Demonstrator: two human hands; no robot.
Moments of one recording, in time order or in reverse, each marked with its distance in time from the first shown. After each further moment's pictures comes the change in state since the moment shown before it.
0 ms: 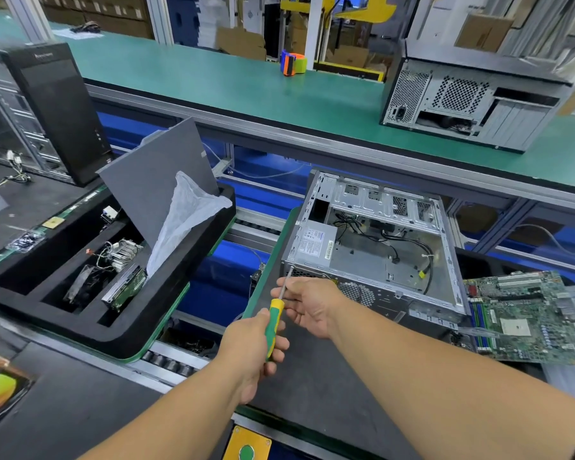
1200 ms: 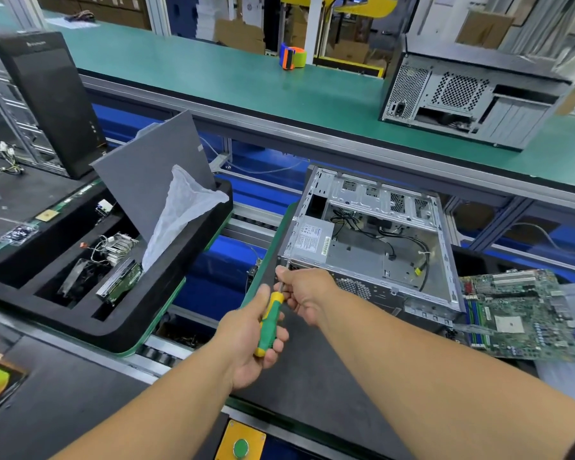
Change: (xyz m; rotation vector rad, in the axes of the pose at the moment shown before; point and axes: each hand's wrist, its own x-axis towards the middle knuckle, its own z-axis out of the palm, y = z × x) left_hand -0.001 0.015 -0.001 -0.147 -0.209 -0.180; right_hand 0.015 -0.005 0.008 -0.071 0.151 -0.047
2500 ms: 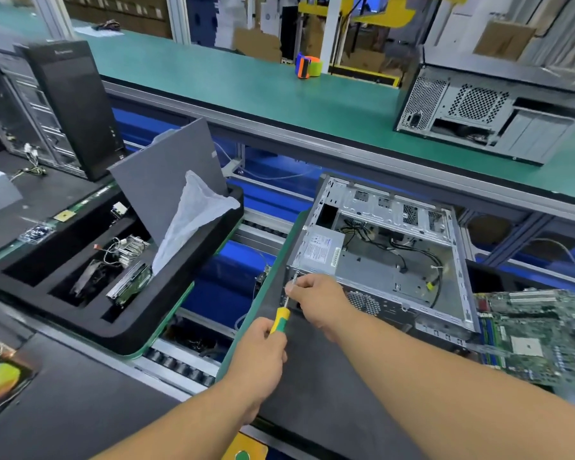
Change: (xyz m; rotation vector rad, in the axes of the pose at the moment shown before) left_hand 0.005 -0.031 0.004 0.496 0.240 0.355; right_hand -0.004 0.001 -0.018 -0.417 0.023 -0.290
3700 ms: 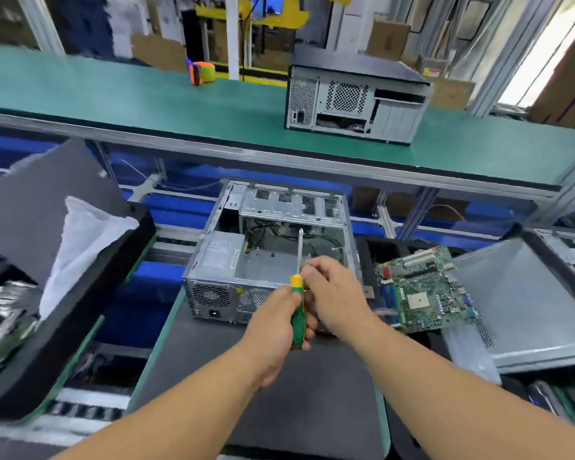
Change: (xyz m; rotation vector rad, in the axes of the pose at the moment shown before) left_hand -0.040 0.085 0.151 -0.249 -0.531 0.153; right_hand -0.084 0.028 -0.174 0.199 0.253 -0.184
